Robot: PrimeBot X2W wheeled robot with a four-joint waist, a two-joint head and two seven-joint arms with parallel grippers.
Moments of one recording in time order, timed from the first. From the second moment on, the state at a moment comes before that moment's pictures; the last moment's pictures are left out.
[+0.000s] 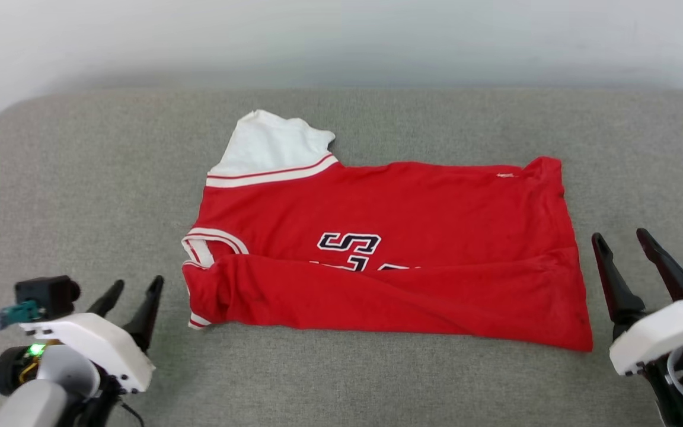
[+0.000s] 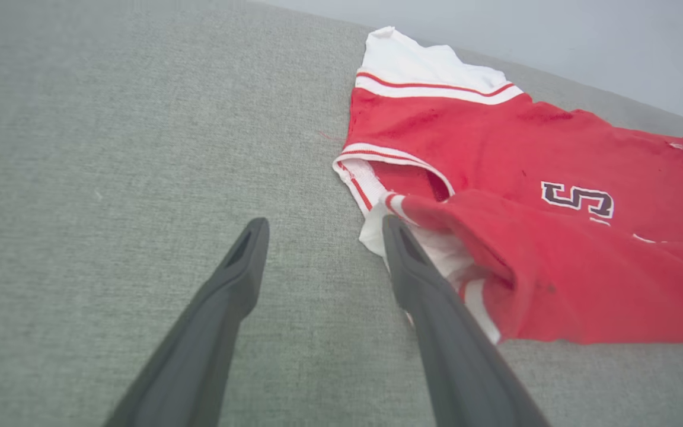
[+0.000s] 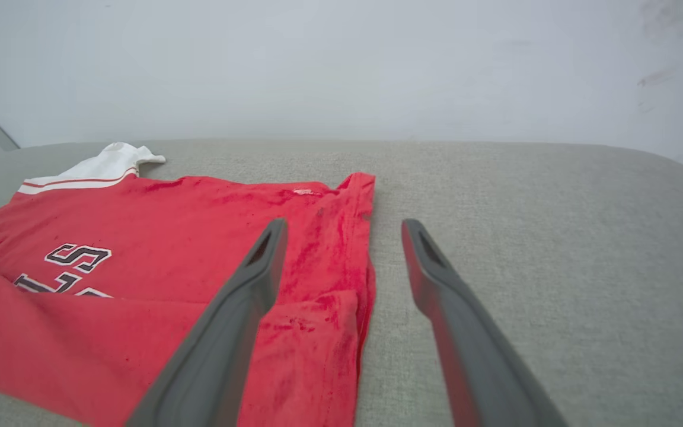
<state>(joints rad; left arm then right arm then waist) -0.20 0.55 -0.35 0.26 -0.86 0.01 0.03 -0.17 -0.29 0.03 0.17 0.37 0.13 -0.01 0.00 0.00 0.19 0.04</state>
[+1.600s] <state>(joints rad) -0.30 0.60 -0.40 0.18 -1.12 0.04 0.56 -0.08 -0.30 -0.02 -0.09 0.47 0.13 0.58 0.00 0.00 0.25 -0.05</state>
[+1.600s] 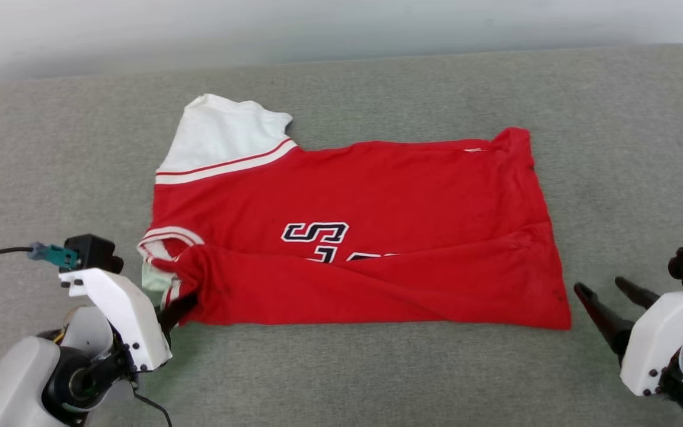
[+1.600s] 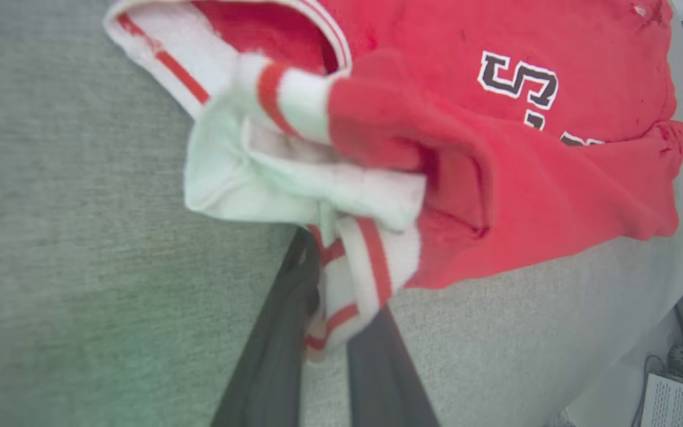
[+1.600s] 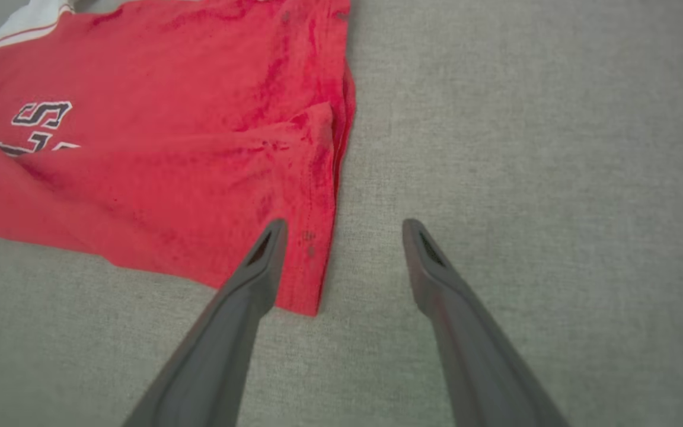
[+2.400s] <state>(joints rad) -0.28 0.62 -0.41 -0.02 -1.06 0.11 0.53 -0.26 -0.33 0.09 0.11 0.59 0.13 0.89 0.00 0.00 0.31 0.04</state>
